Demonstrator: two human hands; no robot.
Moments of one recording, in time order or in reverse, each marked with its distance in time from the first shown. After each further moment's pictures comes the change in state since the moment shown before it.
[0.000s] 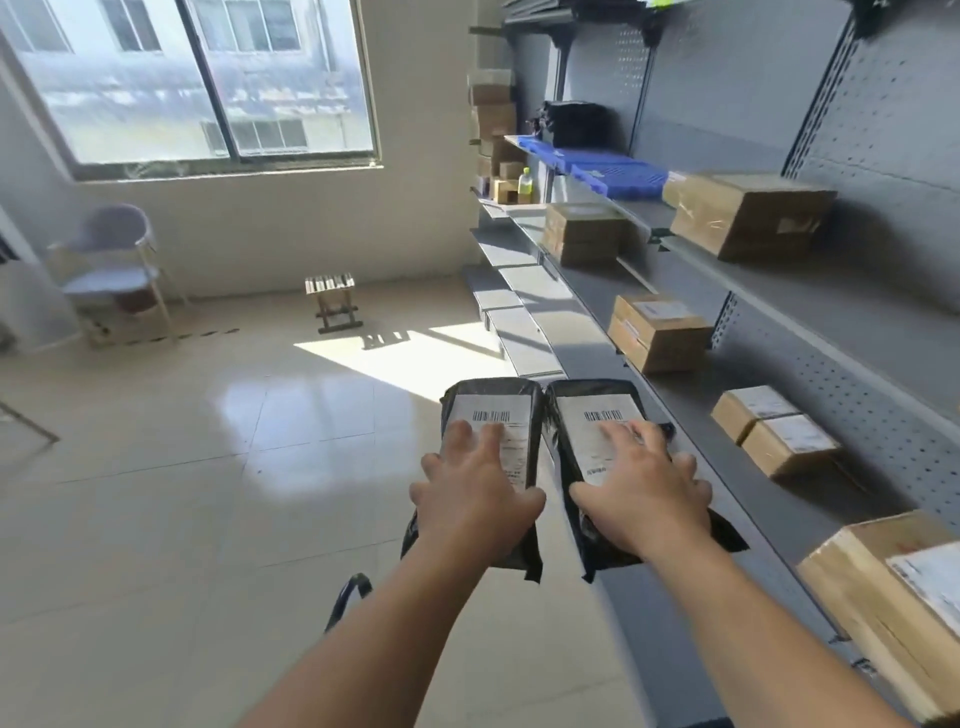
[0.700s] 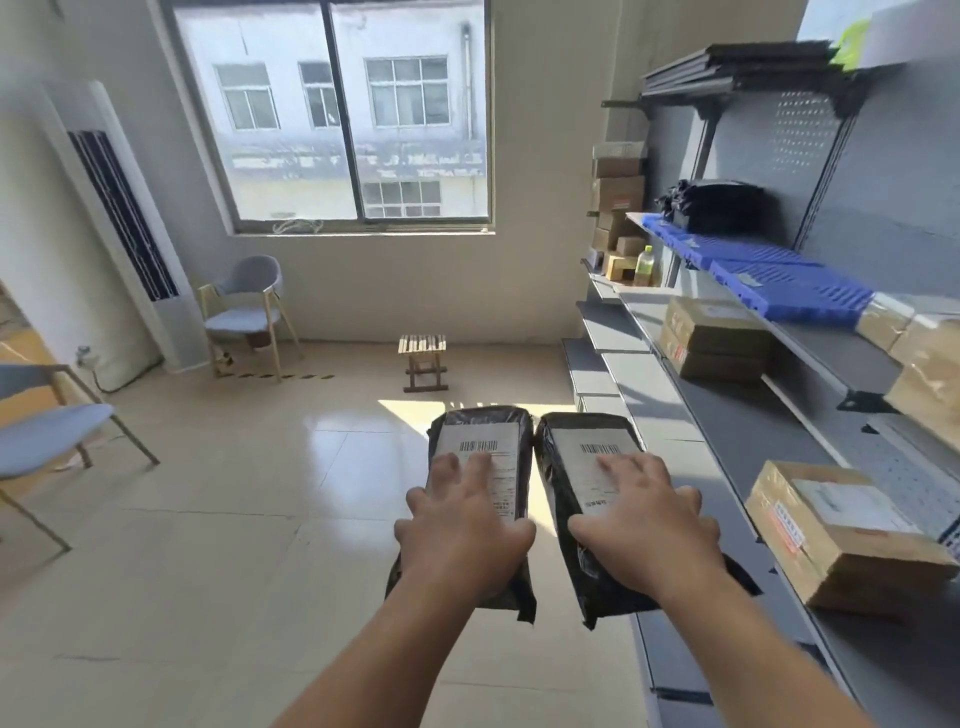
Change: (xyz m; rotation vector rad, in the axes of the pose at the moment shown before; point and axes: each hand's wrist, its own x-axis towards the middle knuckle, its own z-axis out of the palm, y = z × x) left_hand 0.319 0.000 -0.041 -0.005 0.180 -0.261; right_hand 0.340 -0.126 -0.018 0.092 -0.105 -0.279
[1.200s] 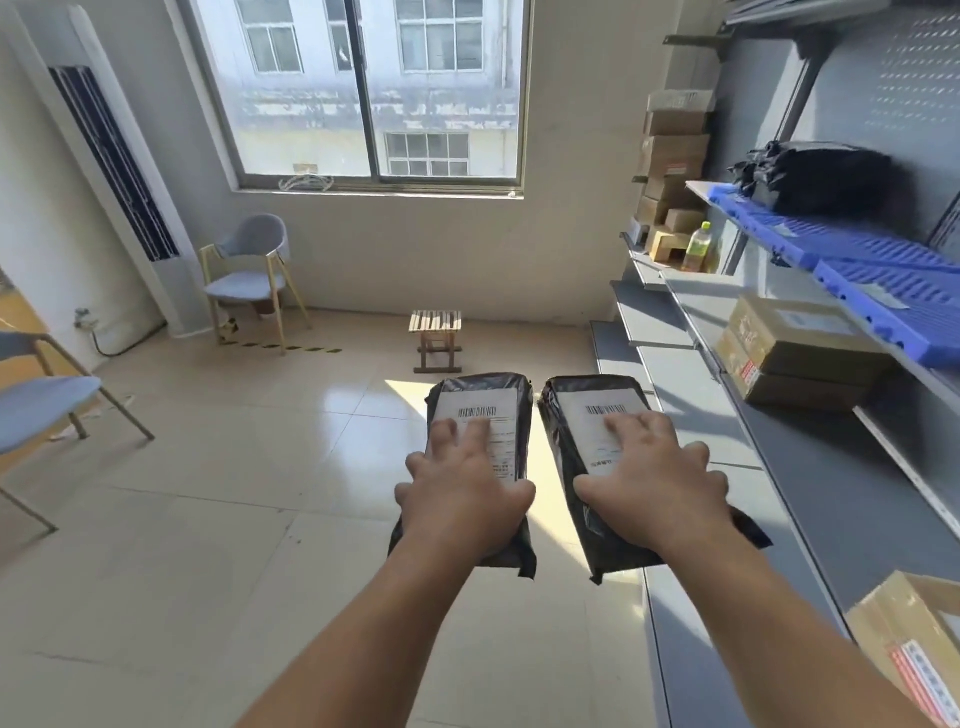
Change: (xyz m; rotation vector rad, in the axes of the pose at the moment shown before) left_hand 0.253 0.013 0.036 -0.009 0.002 -0.098; right_hand 0.263 -0.044 0.018 -0.102 -0.014 -0.056
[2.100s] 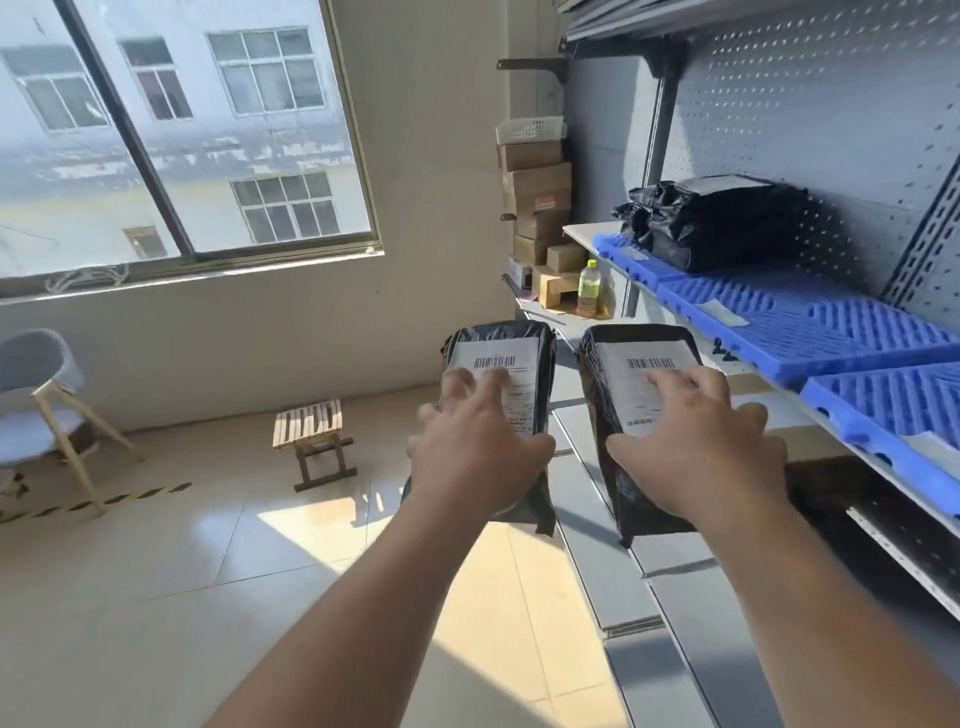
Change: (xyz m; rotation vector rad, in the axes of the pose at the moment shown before) left_hand 0.458 0.275 0.049 -0.031 -0.047 0.399; right_hand 0.449 0.081 -0.104 0.001 0.269 0.360
